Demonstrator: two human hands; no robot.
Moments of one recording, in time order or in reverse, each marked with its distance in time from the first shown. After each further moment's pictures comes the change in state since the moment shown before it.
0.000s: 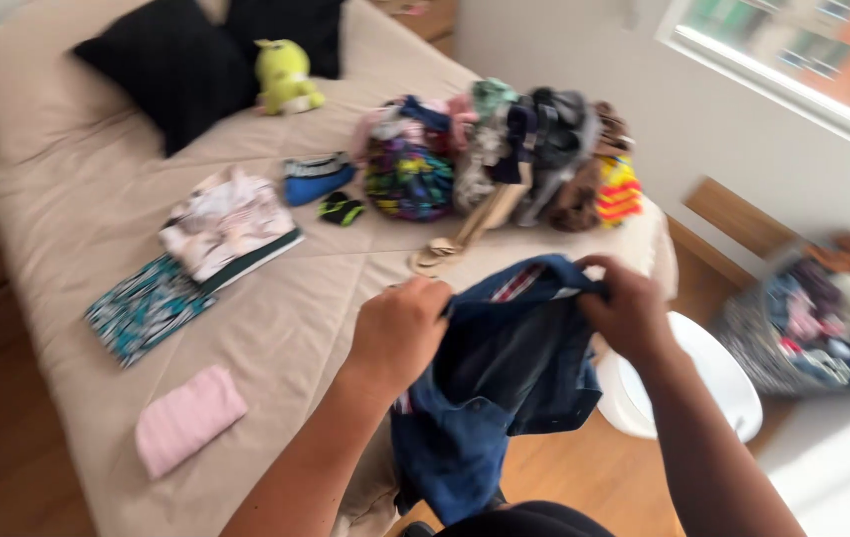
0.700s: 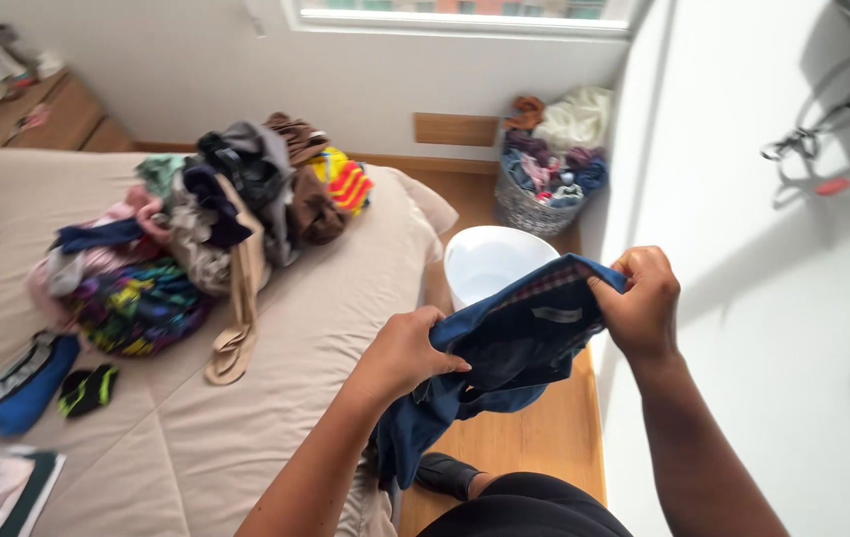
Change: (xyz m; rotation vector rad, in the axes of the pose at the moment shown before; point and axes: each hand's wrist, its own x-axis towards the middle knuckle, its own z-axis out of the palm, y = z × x) left_hand 0.059 0.118 0.182 -0.583 -0.956 0.179; right_hand -0.207 0.080 -0.131 -0.486 0.886 0.332
